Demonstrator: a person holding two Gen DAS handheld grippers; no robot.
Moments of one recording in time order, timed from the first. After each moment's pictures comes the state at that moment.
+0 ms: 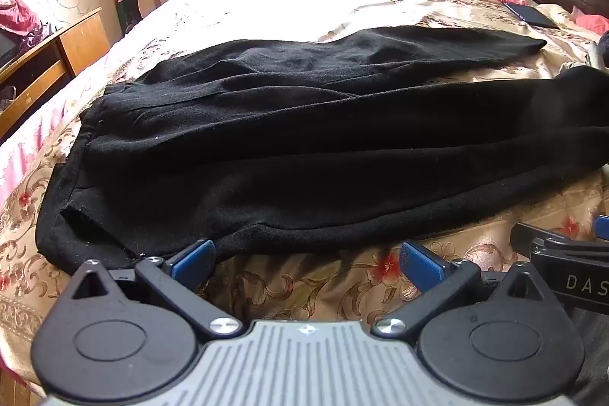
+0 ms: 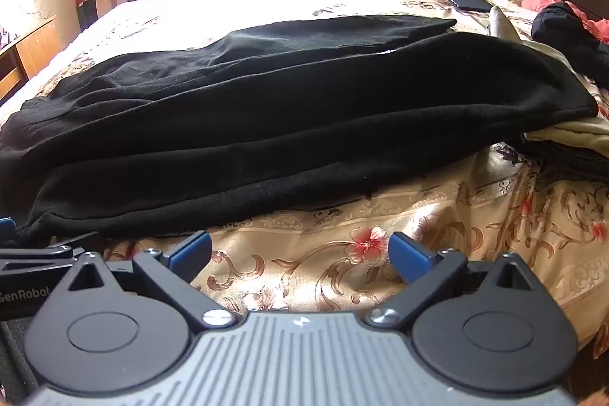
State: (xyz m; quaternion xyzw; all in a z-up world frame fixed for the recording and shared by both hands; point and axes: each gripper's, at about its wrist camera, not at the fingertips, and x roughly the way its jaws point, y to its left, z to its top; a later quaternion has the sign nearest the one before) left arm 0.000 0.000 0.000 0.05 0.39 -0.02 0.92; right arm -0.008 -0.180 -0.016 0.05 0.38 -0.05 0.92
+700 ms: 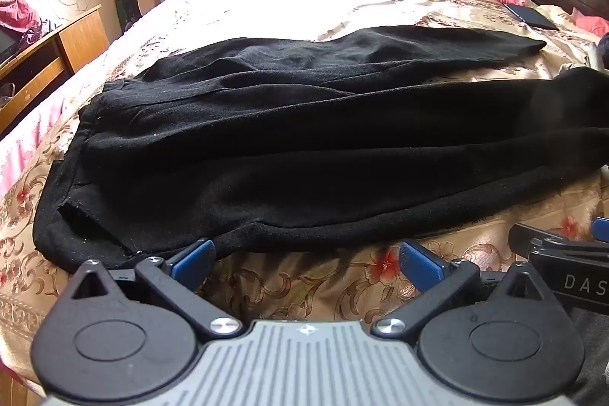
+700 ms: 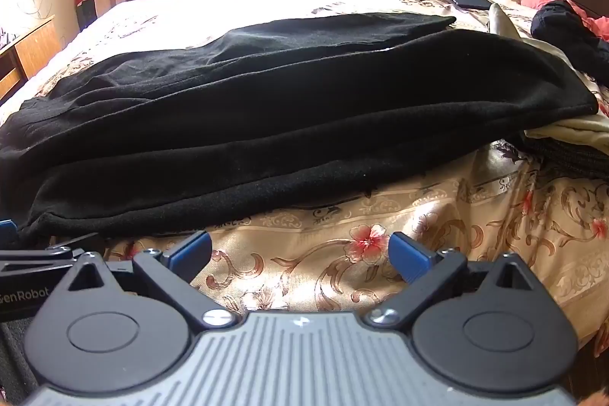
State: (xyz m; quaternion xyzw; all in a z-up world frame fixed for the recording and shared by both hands) left arm -0.002 -0.004 -0.003 0.05 0.39 -0.02 0.92; right arm -0.007 -0.181 -0.017 0.05 0.38 -0.05 0.92
